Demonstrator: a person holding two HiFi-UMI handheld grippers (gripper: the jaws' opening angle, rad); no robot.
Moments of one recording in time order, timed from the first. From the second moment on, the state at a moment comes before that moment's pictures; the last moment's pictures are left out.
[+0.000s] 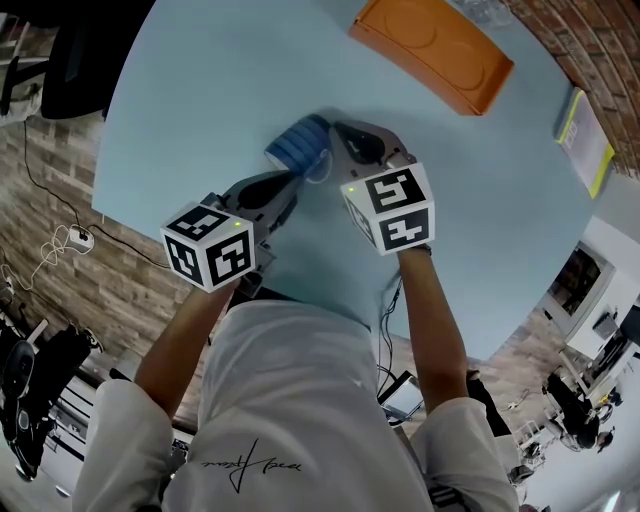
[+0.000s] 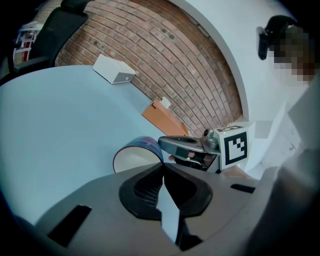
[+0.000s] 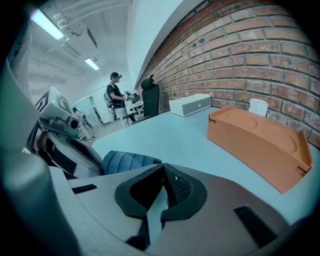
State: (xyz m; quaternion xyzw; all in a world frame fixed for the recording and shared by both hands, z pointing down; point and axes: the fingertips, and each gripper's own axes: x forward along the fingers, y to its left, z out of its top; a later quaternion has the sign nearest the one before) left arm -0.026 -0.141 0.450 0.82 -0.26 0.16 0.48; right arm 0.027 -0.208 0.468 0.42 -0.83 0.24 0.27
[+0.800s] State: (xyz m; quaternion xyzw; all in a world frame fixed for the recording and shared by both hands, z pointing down) left arm -0.030 -0.127 0.440 0.83 -0.25 0.19 0.47; right arm 0.019 -0.187 0.473 0.42 -0.83 0.25 0.28
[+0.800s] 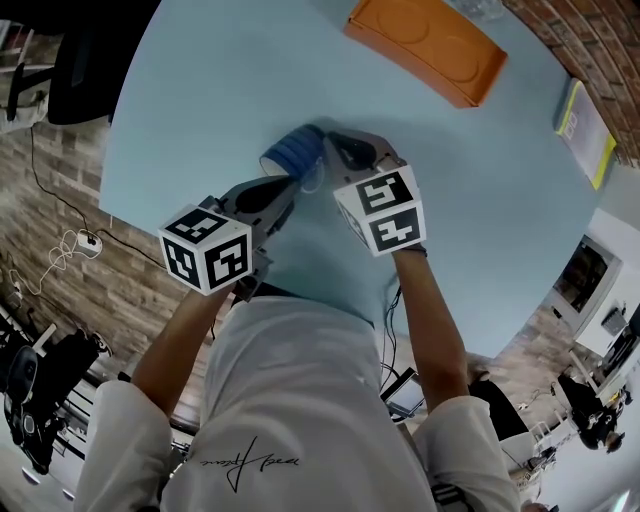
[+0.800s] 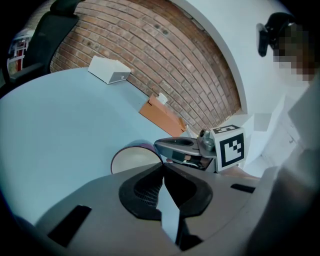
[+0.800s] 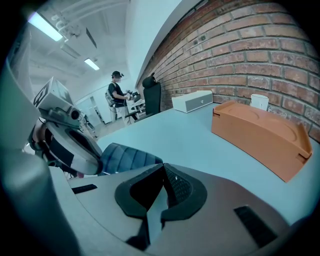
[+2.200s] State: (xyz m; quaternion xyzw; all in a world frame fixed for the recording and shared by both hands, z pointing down) left arm 0.006 -0.145 0.428 0.84 -0.20 0.20 0.47; right arm 0.037 -0.188 0.492 0.41 -0.82 0.28 0.28
